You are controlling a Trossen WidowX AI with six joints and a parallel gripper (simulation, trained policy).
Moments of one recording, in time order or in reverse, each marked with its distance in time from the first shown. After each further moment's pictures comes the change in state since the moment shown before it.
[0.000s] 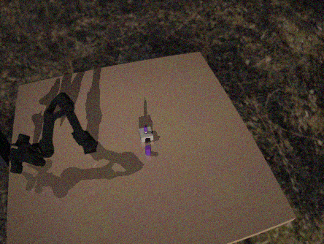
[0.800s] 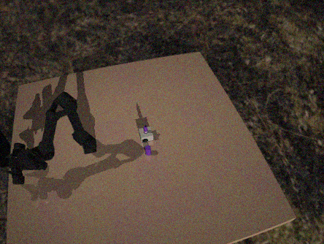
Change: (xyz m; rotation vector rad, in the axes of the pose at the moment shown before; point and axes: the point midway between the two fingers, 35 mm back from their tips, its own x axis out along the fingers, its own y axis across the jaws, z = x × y) arm -0.037 0.056 0.032 0.000 -0.064 0.267
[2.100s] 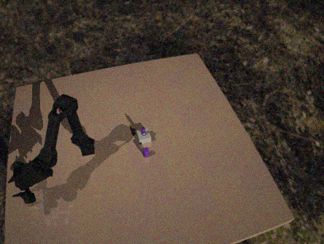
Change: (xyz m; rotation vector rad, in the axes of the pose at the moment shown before) arm -0.070 0.095 0.029 -0.014 -0.036 0.404
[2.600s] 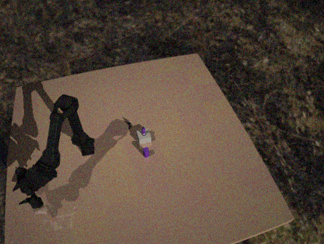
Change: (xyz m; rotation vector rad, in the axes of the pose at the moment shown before) arm -0.020 0.040 0.004 -0.011 0.012 0.138
